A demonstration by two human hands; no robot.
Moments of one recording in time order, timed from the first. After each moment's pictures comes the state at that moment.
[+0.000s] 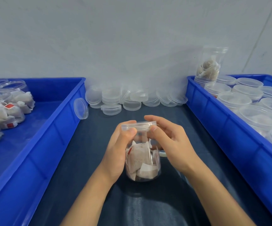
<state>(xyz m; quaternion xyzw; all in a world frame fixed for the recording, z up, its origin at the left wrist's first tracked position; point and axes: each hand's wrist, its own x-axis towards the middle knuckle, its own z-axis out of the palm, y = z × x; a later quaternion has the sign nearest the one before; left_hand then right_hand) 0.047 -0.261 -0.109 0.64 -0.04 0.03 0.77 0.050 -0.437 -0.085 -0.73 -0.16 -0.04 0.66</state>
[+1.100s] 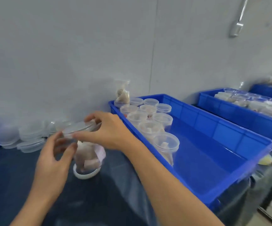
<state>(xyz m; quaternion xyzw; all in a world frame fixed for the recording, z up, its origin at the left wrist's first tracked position) 0.033 -0.321 -0.049 0.73 -0.08 0.18 0.65 0.051 -0.501 0.019 -0.89 -0.09 -0.14 0.42</state>
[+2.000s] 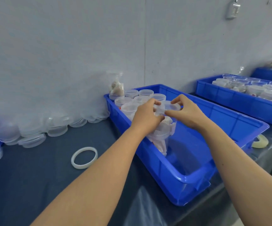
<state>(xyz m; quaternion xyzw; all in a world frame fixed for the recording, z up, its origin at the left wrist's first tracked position) 0.063 -0.571 -0.003 0.83 -0.33 0.04 0.46 -0.015 -0.739 0.008 -0.88 0.15 -0.21 0.39</state>
